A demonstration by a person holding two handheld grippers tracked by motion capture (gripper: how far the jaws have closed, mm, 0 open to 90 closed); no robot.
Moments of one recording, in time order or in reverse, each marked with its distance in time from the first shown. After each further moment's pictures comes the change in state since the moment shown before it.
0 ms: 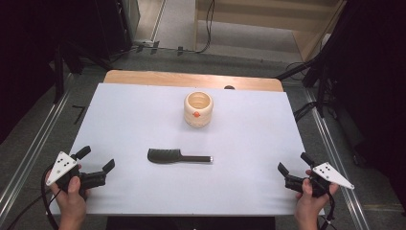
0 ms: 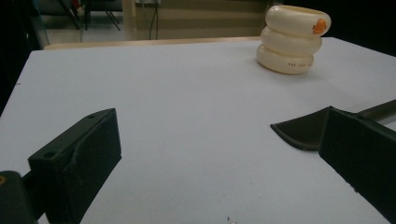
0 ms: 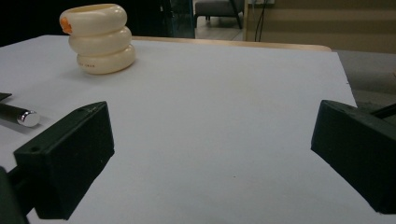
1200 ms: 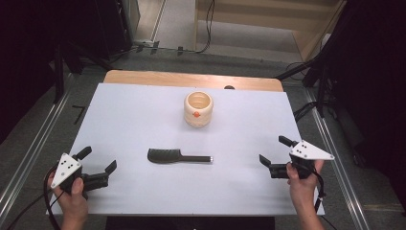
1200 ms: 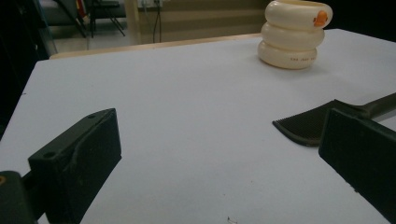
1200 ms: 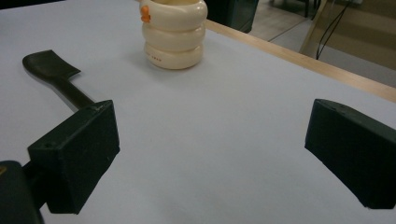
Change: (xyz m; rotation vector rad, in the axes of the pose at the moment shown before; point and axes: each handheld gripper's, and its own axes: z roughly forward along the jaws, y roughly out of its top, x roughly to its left) left arm -0.009 -0.001 0.002 -0.017 0.032 0.071; right arm 0.041 0.070 0.038 0.143 0.229 -0.249
